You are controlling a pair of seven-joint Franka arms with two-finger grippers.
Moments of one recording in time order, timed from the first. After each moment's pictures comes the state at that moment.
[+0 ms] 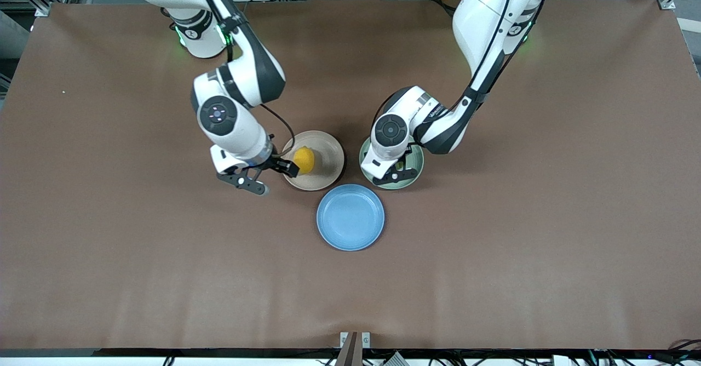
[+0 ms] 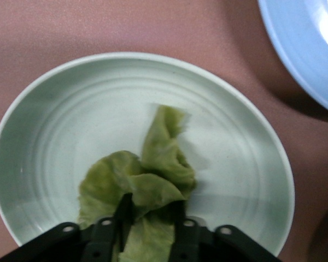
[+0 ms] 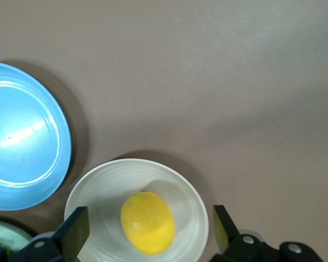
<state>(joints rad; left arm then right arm) -0.56 0.70 -0.20 -1.69 0.04 2.20 -0.92 0.64 0.40 -0.14 -1.83 0.18 2.21 0.79</state>
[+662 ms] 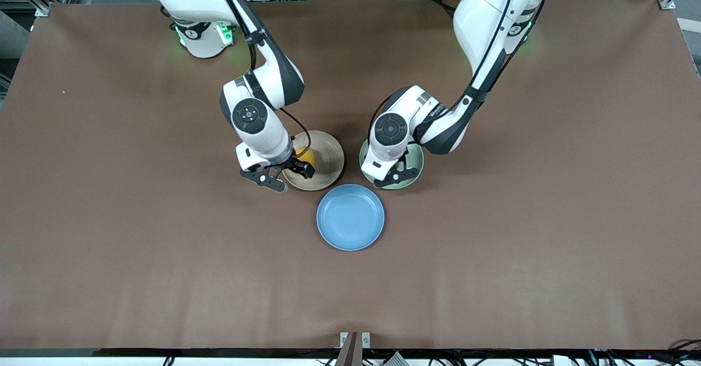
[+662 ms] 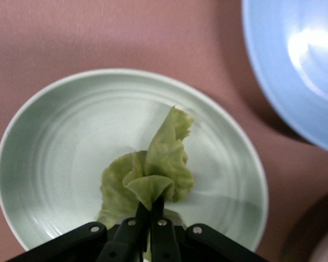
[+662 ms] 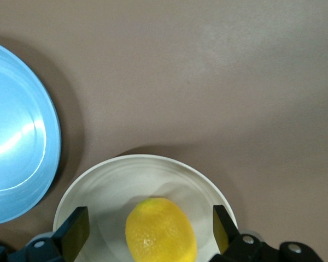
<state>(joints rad) -0.56 0.69 -0.20 -1.67 0.04 2.21 -1.00 0.70 0.47 -0.14 -1.89 0.18 2.37 0.86</state>
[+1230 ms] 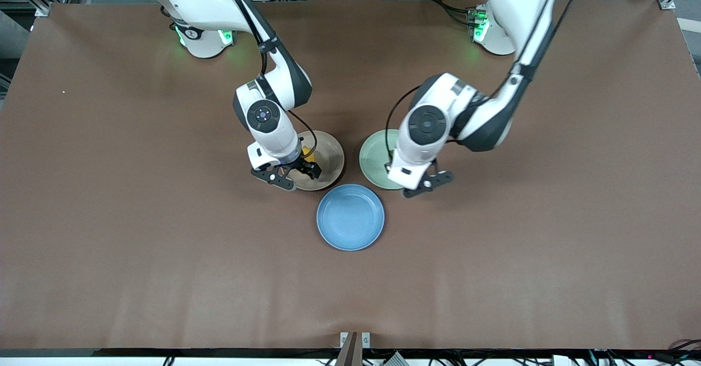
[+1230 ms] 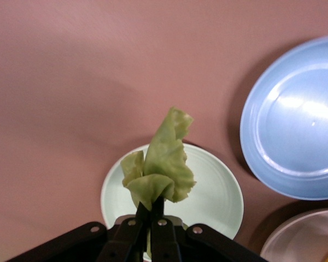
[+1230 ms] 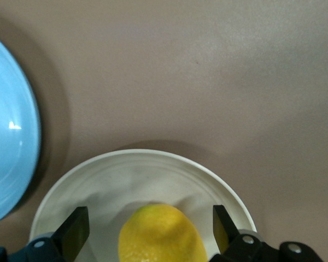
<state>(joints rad) -0.45 0.54 -0.19 -1.57 0.04 1.99 -1.00 0.74 0.53 -0.14 -1.93 0.18 2.48 0.89</state>
